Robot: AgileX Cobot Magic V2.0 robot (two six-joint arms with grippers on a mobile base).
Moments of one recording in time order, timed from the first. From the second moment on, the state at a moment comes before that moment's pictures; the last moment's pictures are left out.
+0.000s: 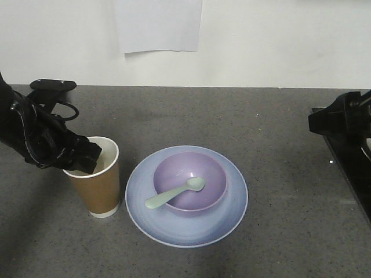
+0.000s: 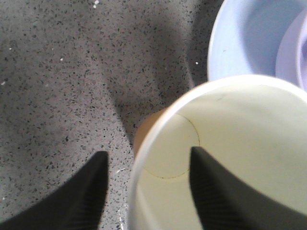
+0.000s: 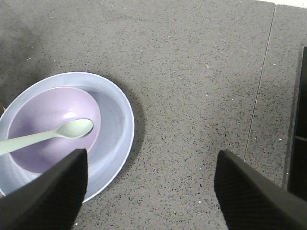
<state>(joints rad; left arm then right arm) -0.23 1.53 -1.25 -0.23 1.03 0.10 0.16 1.05 -1.17 0.23 0.97 -0.13</state>
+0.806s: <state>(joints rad) -0.23 1.31 -1.40 -0.11 1.09 -0.01 0.16 1.05 -1.17 0.22 0.99 -0.13</state>
